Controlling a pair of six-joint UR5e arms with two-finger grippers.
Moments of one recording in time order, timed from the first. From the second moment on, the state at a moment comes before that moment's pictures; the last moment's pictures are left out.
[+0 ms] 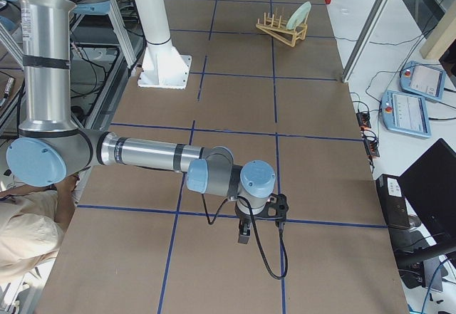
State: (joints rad) left arm -1.62 -1.73 -1.69 -1.74 -2.14 0.14; right arm 1.62 -1.62 1.56 -1.62 2.32 -0.02
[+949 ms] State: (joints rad) left arm -1.46 -1.84 -1.65 -2.34 -2.33 -1.23; right arm 1.62 -1.62 1.56 -1.62 2.32 -0.02
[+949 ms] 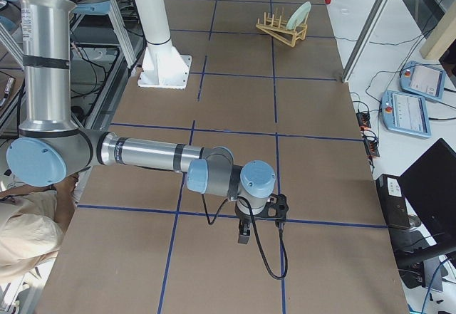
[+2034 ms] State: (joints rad) left arm -1.17 -2.09 -1.29 -2.67 -2.06 -1.98; right arm 1.62 -1.62 1.56 -1.62 2.32 -0.02
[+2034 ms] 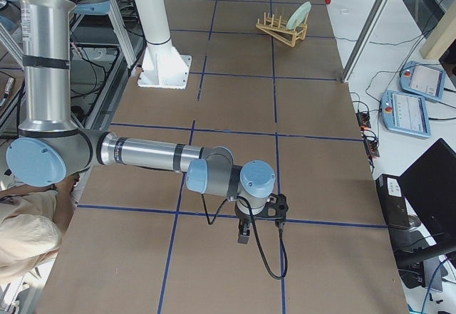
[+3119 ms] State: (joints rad) left arm -1.11 -2.13 -1.24 -2.68 -2.00 -2.01; right arm 1.62 -1.62 1.56 -1.62 2.32 -0.02
